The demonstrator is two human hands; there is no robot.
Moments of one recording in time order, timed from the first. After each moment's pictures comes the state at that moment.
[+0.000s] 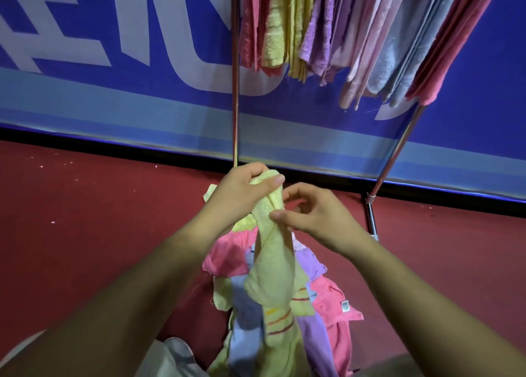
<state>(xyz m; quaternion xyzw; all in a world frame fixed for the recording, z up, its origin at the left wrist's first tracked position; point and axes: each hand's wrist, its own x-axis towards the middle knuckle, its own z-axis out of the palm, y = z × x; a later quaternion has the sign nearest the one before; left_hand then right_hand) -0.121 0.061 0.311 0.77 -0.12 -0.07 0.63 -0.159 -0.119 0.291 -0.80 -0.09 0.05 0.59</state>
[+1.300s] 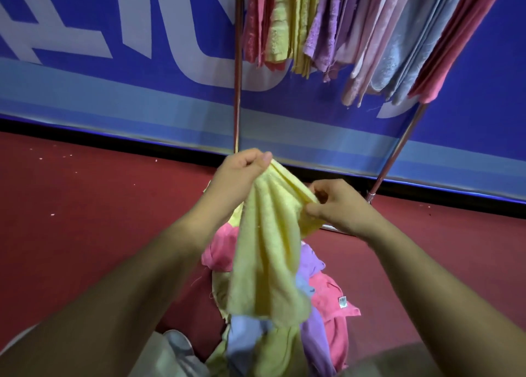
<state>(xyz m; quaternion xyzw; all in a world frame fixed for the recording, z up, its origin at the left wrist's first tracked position) -0.111 0.066 0.313 0.72 -0.12 -0.03 0.68 -0.143 -0.150 0.300 -0.88 -0.06 0.09 0.46</state>
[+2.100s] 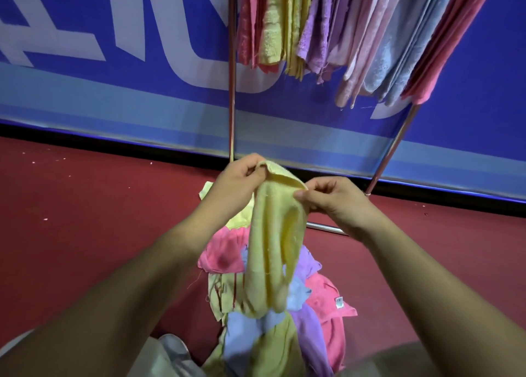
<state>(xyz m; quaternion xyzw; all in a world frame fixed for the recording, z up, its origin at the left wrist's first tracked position) -0.109 0.060 0.305 0.76 -0.15 -0.05 0.64 -0.141 -0.150 0.299 -0.73 -0.04 0.10 0.67</state>
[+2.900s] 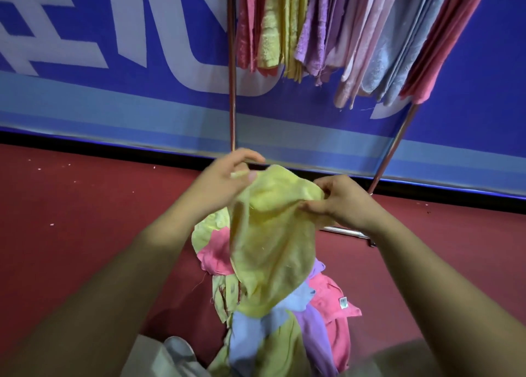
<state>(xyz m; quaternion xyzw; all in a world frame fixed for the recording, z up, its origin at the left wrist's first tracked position) -0.101 0.092 0.318 0.82 -0.19 -0.04 0.54 -0.146 -0.159 0.317 -0.89 -0.06 0.08 0.45</state>
